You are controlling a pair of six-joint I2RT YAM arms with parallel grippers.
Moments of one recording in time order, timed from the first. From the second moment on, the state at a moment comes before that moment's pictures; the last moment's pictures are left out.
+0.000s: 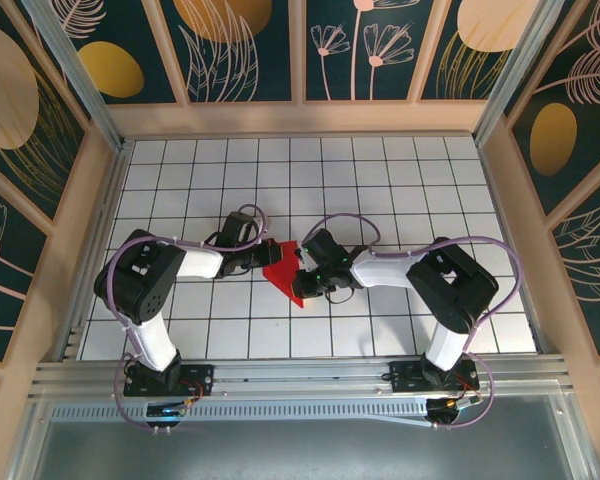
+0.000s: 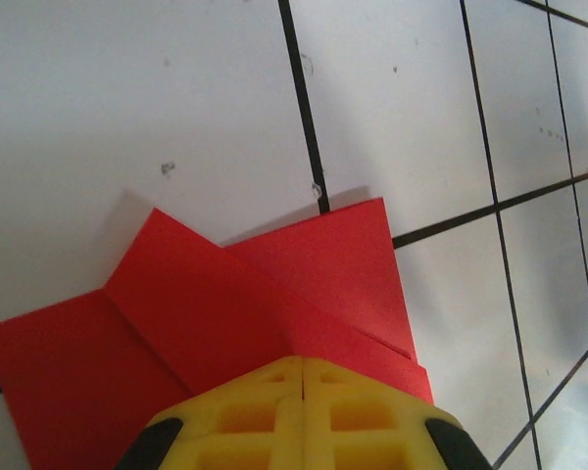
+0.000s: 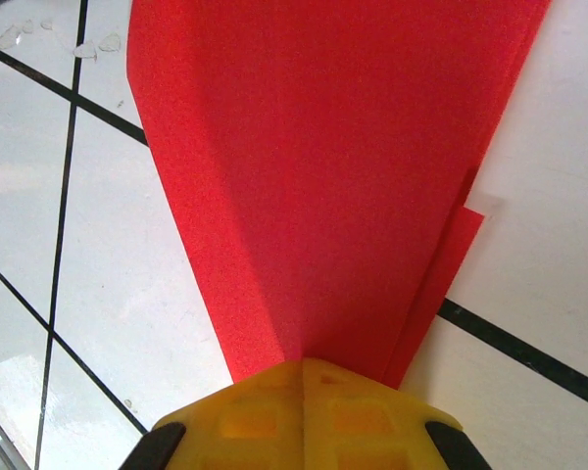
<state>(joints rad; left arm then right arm) -0.49 1.80 0.72 0.28 0.40 -0.61 0.86 1.74 0.84 -0.14 -0.37 0.57</state>
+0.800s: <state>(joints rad) -0.49 1.81 0.72 0.30 0.38 -0.59 0.79 1.70 0.87 -0.02 -0.47 0.64</state>
